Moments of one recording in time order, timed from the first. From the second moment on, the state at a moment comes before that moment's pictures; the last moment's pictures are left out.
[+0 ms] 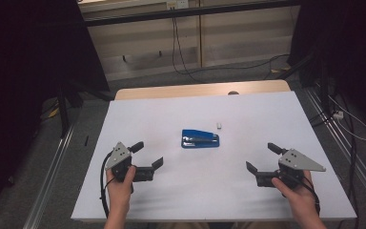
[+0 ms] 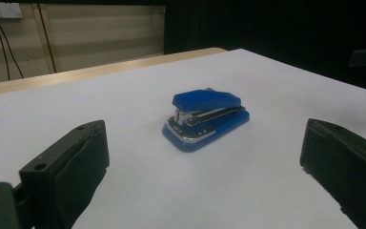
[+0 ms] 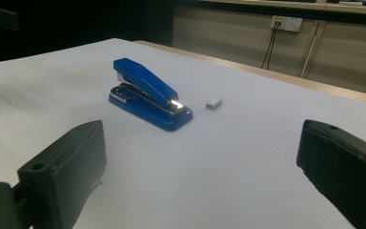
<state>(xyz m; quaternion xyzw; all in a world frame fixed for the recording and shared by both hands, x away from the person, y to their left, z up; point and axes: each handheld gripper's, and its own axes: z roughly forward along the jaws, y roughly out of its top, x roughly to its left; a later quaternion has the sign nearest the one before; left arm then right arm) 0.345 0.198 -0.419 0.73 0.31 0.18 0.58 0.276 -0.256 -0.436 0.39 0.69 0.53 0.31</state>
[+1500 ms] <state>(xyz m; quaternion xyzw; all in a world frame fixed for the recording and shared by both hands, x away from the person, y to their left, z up) 0.397 0.148 -0.428 0.76 0.30 0.14 0.56 0.338 -0.213 -0.430 0.37 0.72 0.52 0.27</state>
